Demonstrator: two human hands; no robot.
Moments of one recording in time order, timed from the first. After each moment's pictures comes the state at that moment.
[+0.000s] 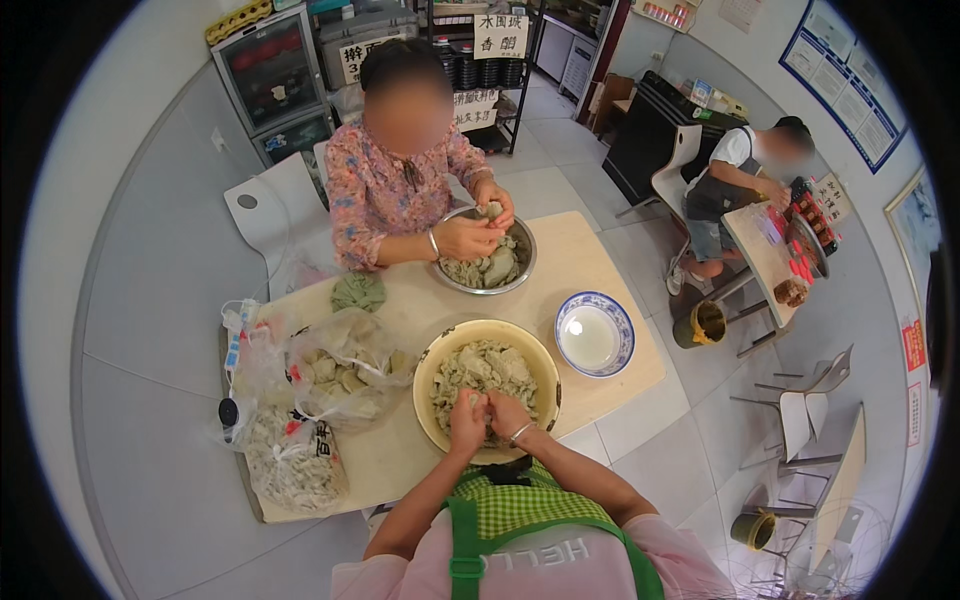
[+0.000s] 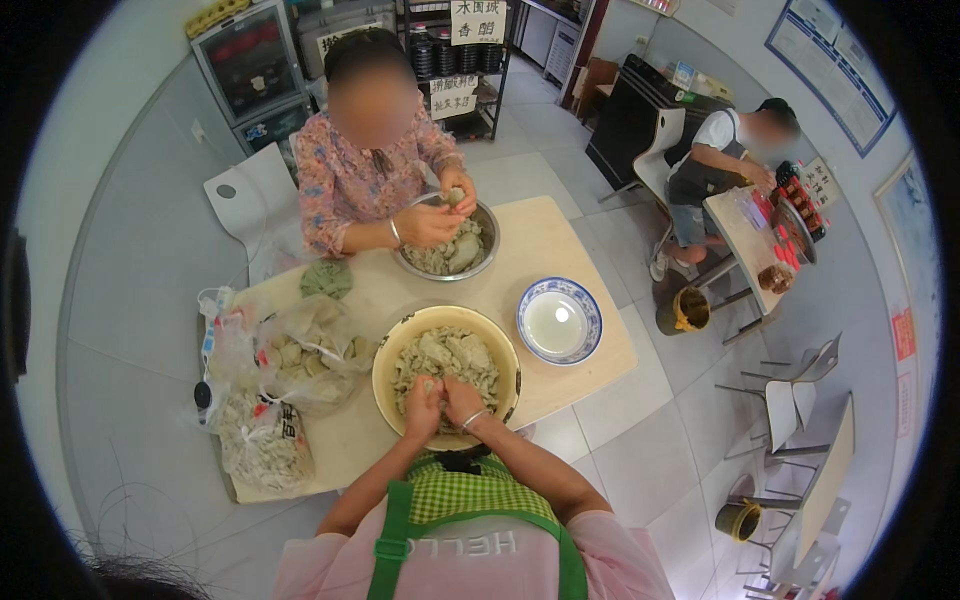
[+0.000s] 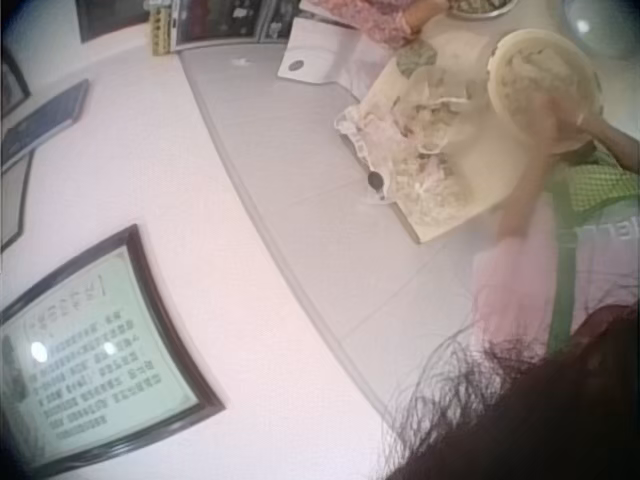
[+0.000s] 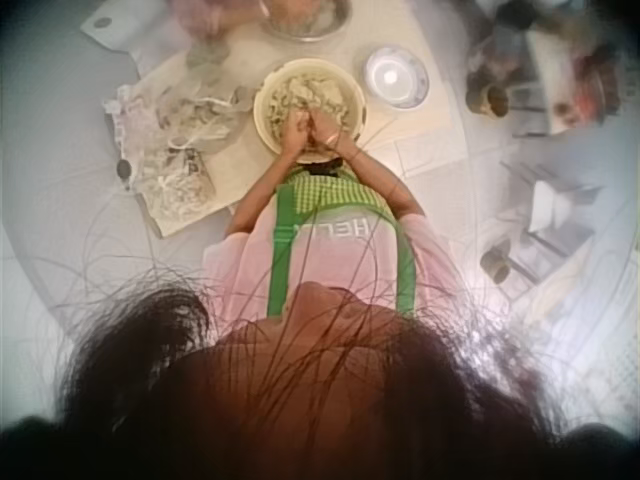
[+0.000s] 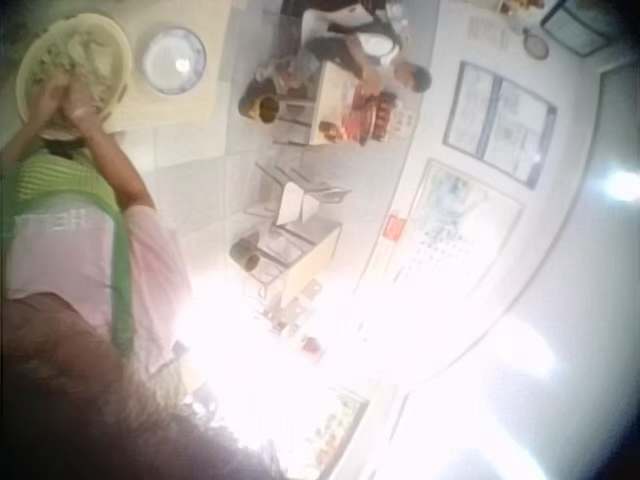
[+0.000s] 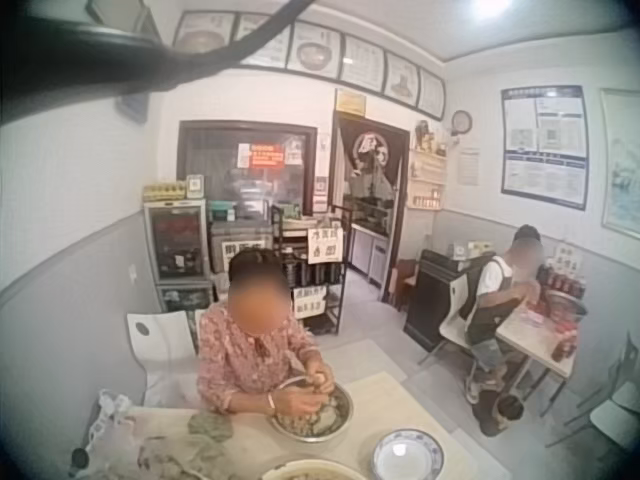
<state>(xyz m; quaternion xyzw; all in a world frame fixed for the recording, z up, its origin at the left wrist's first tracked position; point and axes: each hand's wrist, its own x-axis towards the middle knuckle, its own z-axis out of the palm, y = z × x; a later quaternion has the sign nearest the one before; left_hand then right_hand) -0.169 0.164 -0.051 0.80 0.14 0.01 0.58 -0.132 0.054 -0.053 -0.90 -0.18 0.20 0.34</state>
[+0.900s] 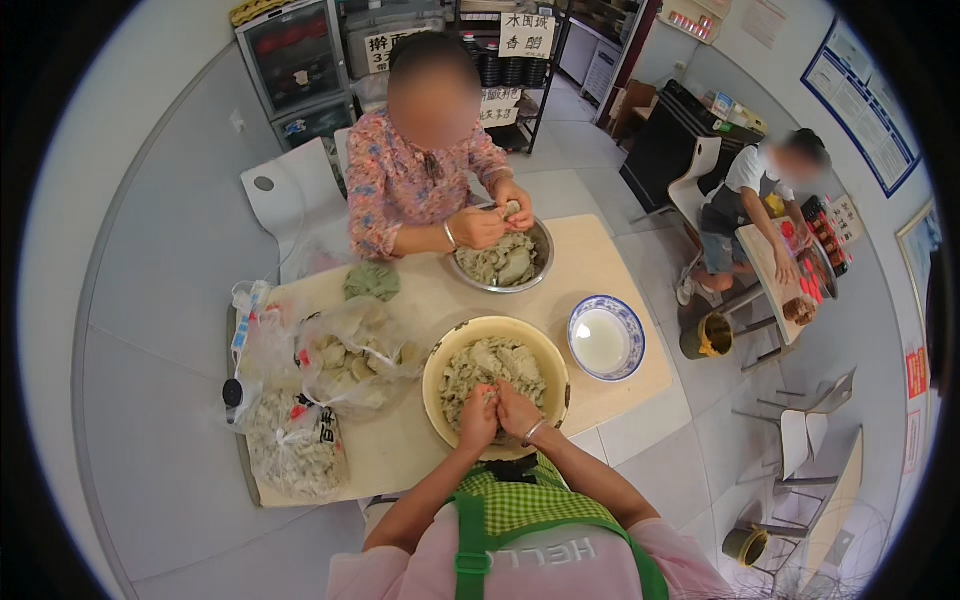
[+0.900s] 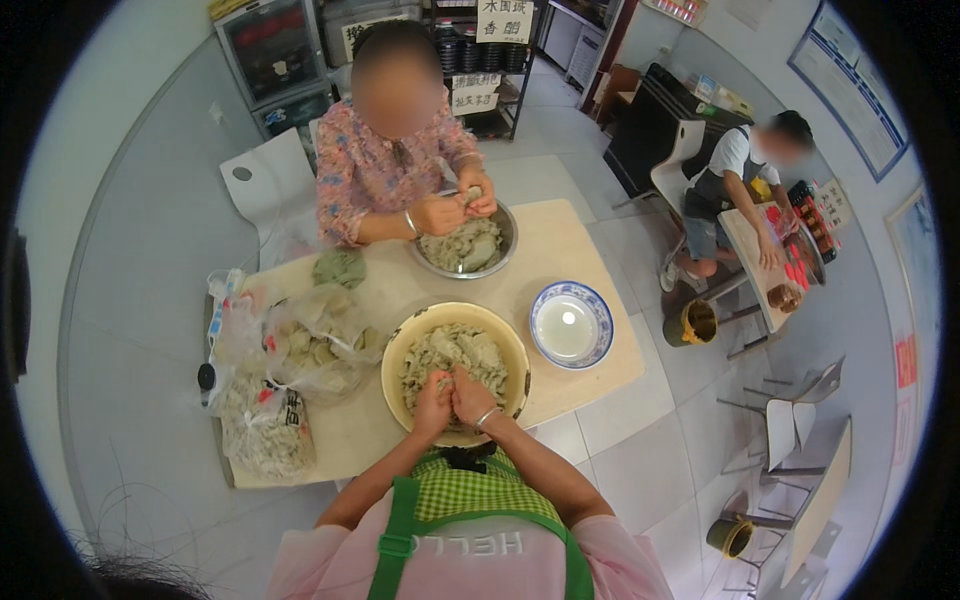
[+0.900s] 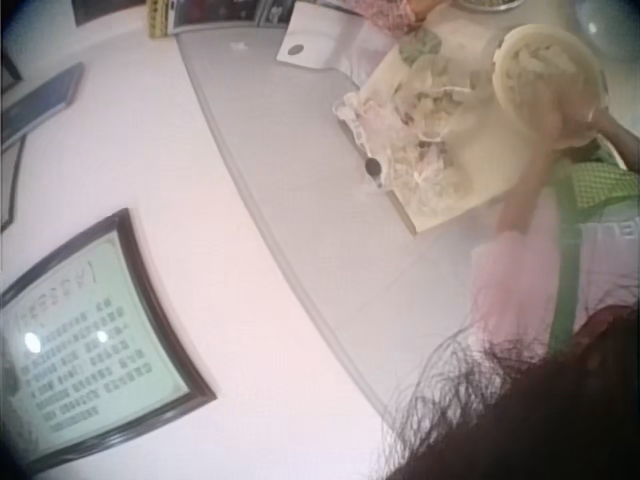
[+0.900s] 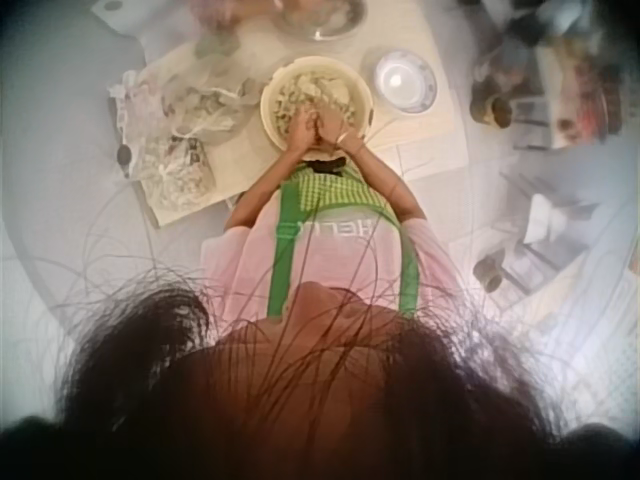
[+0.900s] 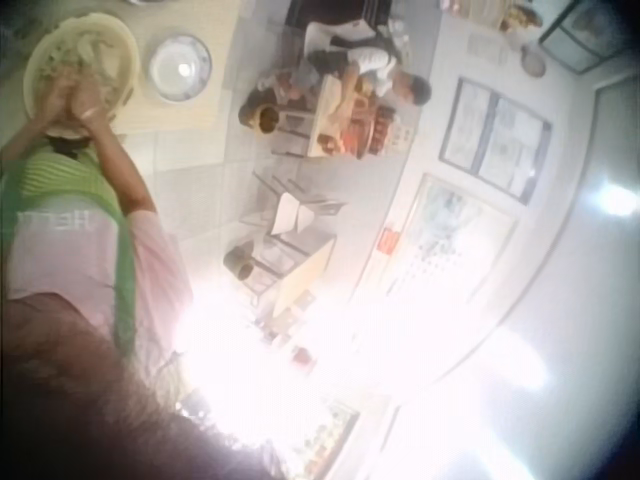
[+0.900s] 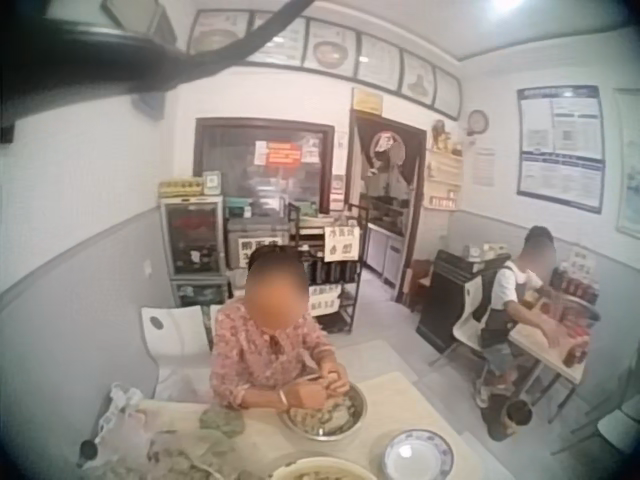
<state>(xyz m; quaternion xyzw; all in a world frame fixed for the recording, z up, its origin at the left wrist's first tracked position) -0.174 0.163 -0.059 0.81 0.09 0.02 0.57 -0.131 0.056 -0.023 -0.90 -0.18 0.25 0.31</state>
